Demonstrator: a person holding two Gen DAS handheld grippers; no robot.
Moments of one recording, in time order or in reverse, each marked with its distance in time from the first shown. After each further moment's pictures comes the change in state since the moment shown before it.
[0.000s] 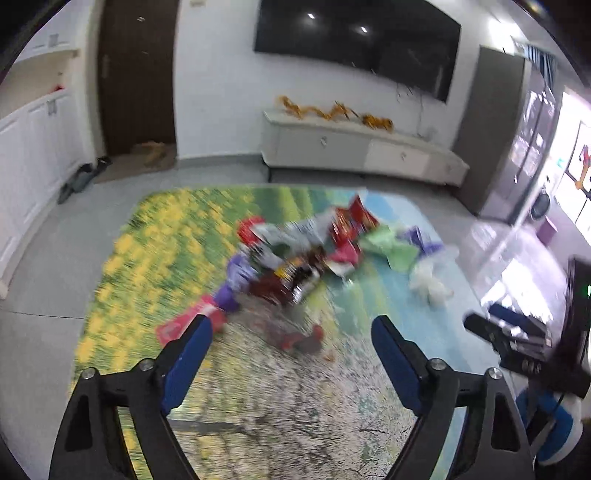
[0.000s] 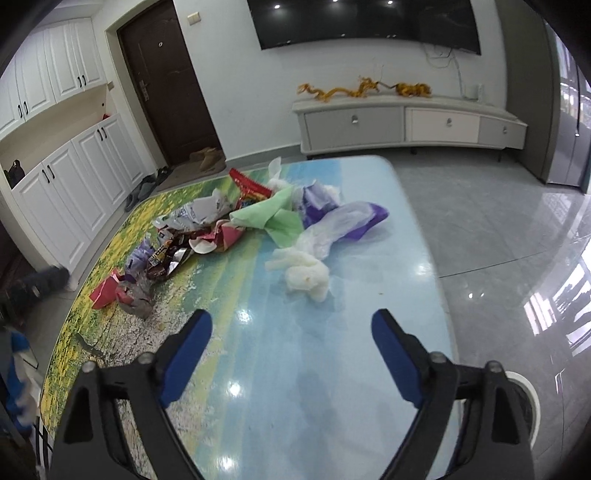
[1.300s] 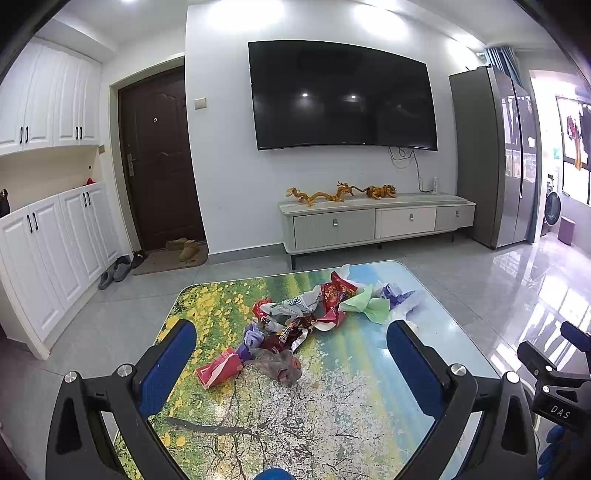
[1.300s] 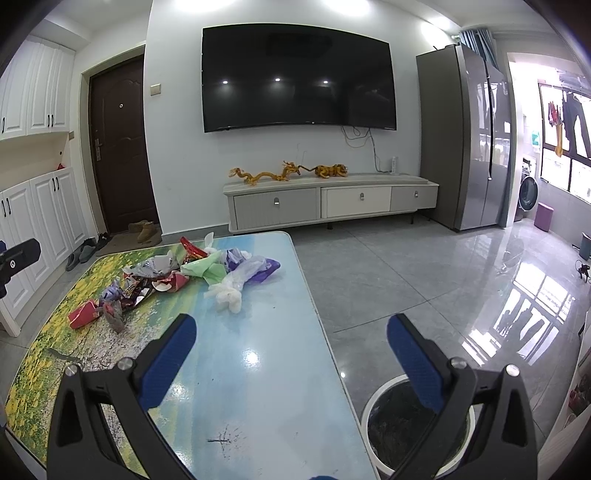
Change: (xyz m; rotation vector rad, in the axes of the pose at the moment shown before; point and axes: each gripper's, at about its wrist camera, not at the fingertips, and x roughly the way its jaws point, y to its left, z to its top) left arm -0.138 -0.068 -0.038 0.116 -0.394 0.176; right arm -0.149 0.002 -0.076 0.031 -0.367 -0.324
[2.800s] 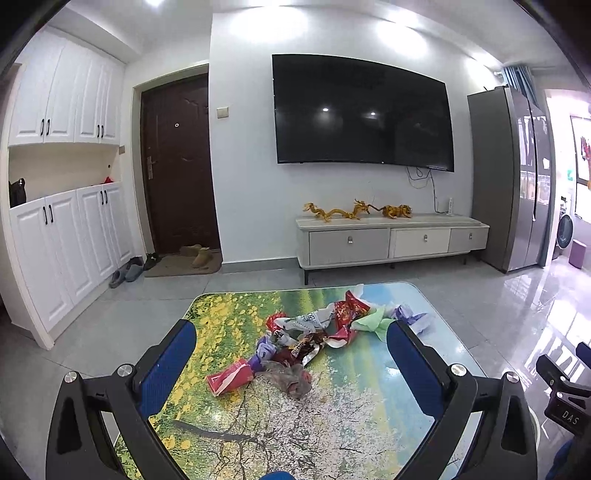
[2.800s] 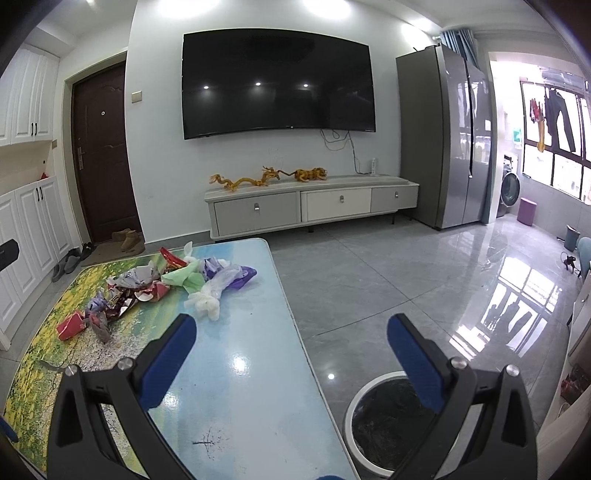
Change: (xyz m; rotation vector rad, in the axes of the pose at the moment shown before) left arm -0.006 0.006 0.004 -0.057 -0.057 0.052; right arm -0.011 -0.019 0.010 0.039 -0.012 -0.068
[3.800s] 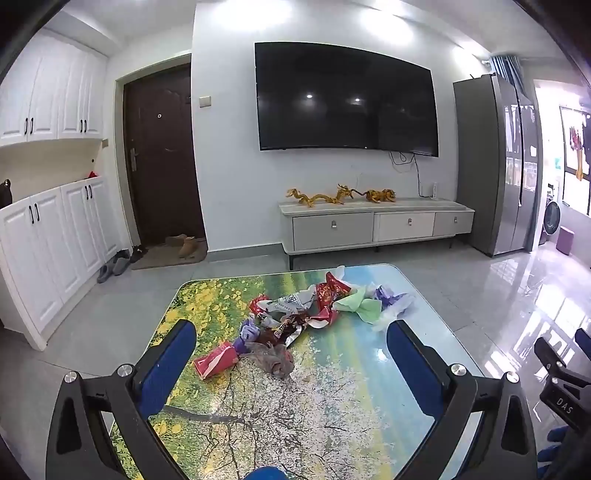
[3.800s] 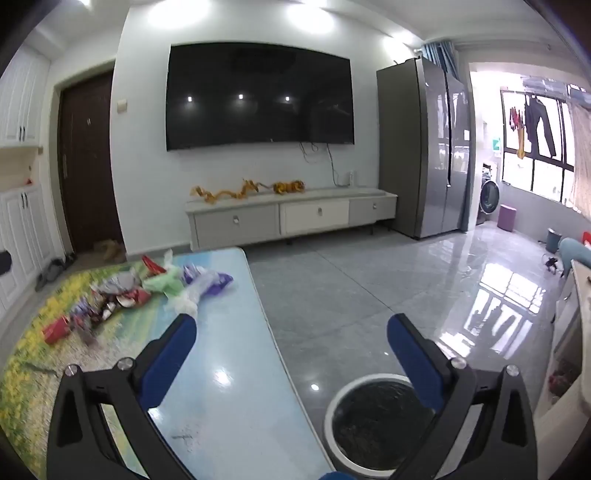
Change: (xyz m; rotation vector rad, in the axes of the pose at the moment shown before) left arm -0.014 -0.008 -0.003 0.025 0.054 -0.051; right arm -0.024 -0.014 -0.010 0.023 -0.075 -0.068
